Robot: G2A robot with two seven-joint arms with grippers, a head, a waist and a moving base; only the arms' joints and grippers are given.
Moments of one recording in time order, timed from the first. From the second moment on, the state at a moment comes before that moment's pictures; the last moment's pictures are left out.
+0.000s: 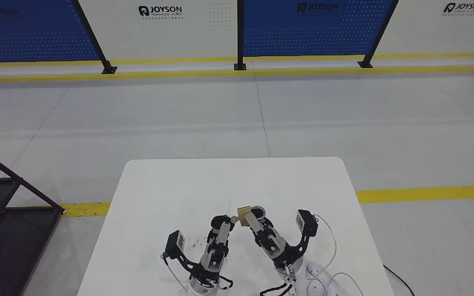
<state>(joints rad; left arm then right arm) 1.79 -1.32 -0.97 -1.52 0.91 -0.82 0.94 -1.67 -1.28 0.98 -1.60 -0.58 -0.90 -0.35</state>
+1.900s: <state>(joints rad) 1.77 -1.32 -0.99 -1.48 1.18 -0.66 1.06 -1.72 -1.26 1.03 -1.67 -0.54 -0.82 -0.17</state>
